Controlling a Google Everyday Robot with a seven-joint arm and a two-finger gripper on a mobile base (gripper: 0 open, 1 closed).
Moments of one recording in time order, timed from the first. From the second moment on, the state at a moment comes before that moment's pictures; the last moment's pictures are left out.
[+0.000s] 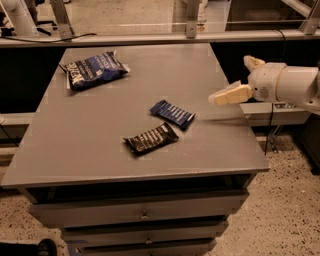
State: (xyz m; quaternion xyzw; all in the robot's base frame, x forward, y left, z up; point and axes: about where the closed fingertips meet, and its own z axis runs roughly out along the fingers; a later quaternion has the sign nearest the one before) arm 0.651 -0.192 0.890 -0.39 0.71 0.17 0.56
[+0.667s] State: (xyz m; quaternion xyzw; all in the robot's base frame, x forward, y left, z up) arm 0.696 -0.232 0.923 -0.40 0.67 0.09 0.63
